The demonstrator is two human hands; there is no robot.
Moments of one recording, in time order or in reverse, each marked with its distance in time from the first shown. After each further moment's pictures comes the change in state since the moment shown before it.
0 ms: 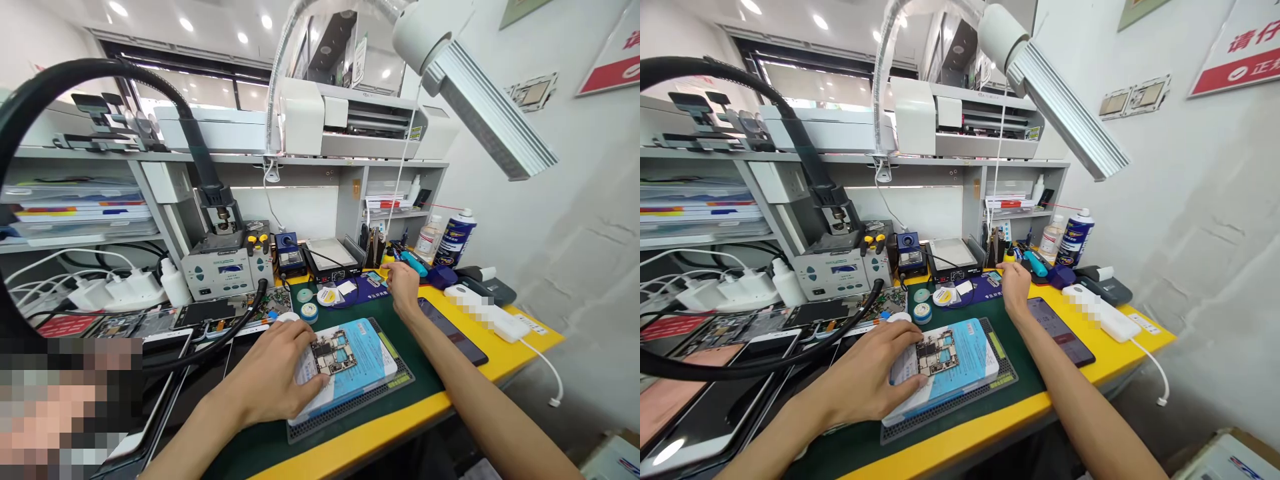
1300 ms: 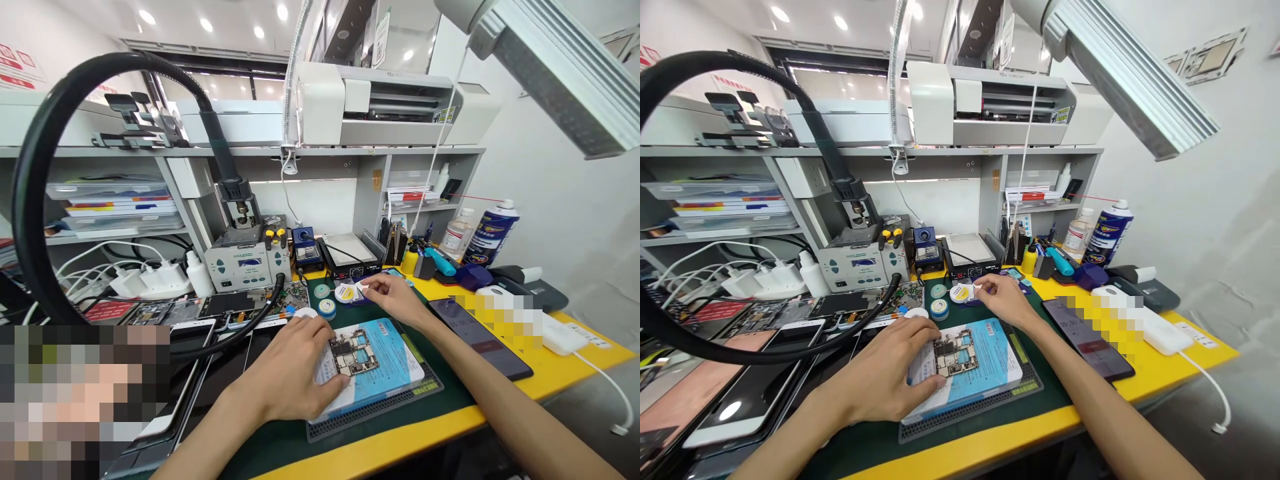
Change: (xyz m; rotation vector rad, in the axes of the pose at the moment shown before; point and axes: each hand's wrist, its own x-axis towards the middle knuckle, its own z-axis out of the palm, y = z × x) left_hand 0.001 0.005 -0.002 0.005 -0.015 -0.021; right_hand -0.036 -0.023 0.019 -0.320 -0.668 -0.215
